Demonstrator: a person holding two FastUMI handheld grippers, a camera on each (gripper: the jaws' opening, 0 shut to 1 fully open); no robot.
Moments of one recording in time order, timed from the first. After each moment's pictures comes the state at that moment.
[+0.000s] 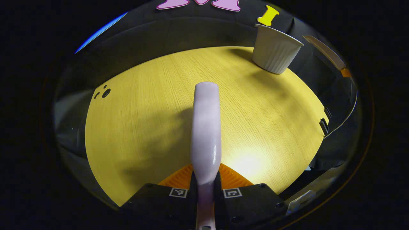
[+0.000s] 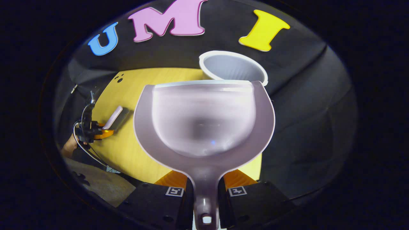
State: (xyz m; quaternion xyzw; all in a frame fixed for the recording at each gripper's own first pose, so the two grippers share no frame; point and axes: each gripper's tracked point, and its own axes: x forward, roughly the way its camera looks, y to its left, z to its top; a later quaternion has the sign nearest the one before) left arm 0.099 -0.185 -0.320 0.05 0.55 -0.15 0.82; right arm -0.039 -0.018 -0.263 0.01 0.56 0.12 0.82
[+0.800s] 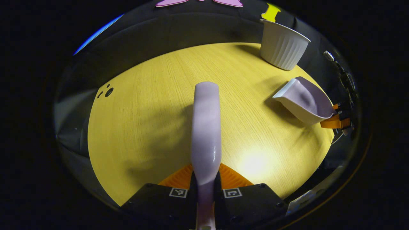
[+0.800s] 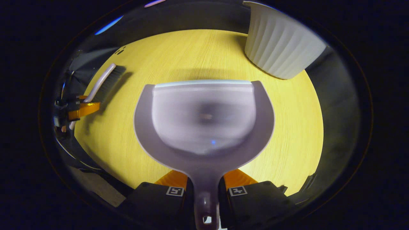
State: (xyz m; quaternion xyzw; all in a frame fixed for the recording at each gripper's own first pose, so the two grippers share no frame) left arm 0.111 -0.185 -0.347 0.07 0.56 -0.12 0.82; right arm -0.088 0.099 -0.451 0.01 0.63 0.15 0.76
